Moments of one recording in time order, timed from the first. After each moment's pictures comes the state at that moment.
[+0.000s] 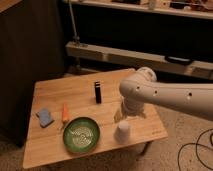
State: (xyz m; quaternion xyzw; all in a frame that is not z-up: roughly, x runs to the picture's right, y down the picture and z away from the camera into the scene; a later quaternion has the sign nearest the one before) arm 0.111 0.153 0.684 -0.23 0.19 0.62 0.73
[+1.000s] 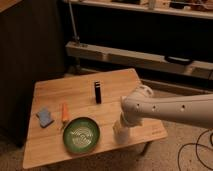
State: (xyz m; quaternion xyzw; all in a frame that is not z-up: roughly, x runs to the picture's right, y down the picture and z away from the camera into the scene) arm 0.104 0.179 0.742 -0.24 0.16 0.60 0.75
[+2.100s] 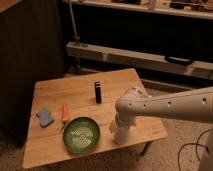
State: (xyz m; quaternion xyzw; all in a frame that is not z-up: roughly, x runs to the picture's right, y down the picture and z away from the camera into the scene) arm 0.085 0.200 0.761 -0.25 0.16 0.58 0.75
